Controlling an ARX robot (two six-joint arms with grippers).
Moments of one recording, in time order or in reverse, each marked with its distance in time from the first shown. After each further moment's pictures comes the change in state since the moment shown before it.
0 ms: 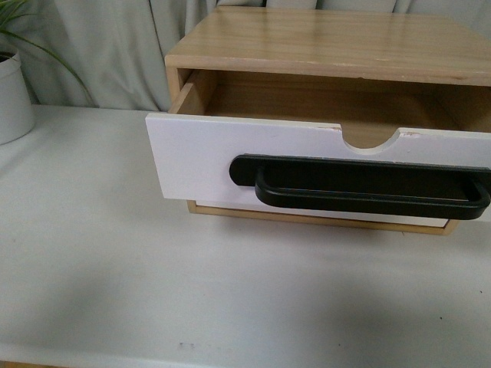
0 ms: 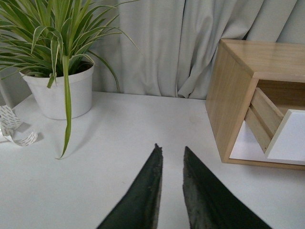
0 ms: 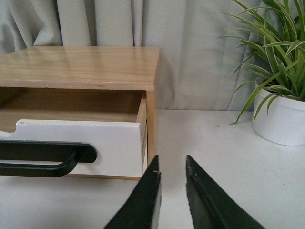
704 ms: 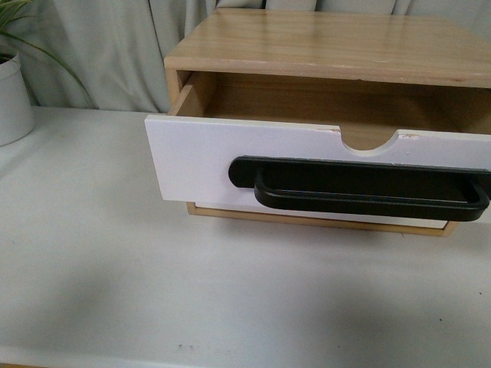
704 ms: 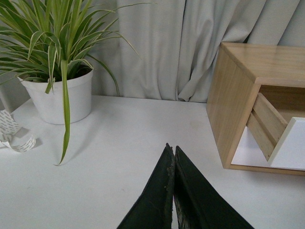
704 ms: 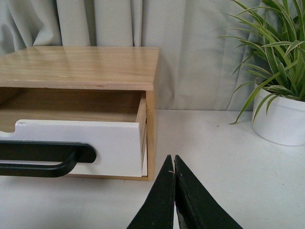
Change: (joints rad) left arm 0.000 0.113 0.000 0.101 -0.001 0.002; right arm 0.000 0.000 0.000 0.000 0.000 0.000
